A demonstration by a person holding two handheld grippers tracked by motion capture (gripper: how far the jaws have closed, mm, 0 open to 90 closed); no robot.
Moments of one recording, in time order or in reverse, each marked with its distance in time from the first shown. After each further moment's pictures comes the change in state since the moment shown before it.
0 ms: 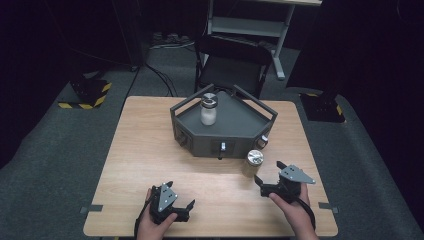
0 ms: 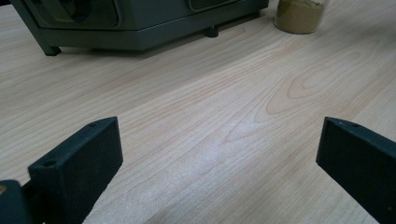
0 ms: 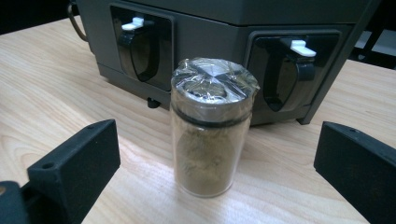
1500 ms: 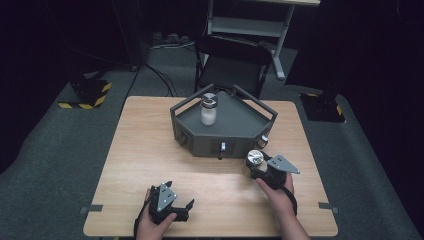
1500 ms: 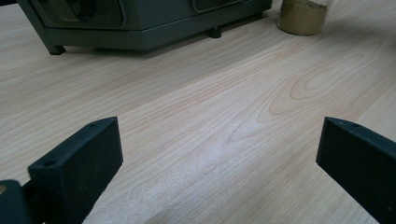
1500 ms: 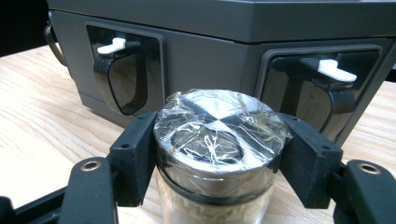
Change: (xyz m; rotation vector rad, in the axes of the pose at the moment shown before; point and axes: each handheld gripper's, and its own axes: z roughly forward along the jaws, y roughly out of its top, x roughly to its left) left arm -0.001 -0.001 -0.001 -0.004 0.011 -0.005; right arm 0.002 -0.014 0.050 -0.092 -0.008 0.033
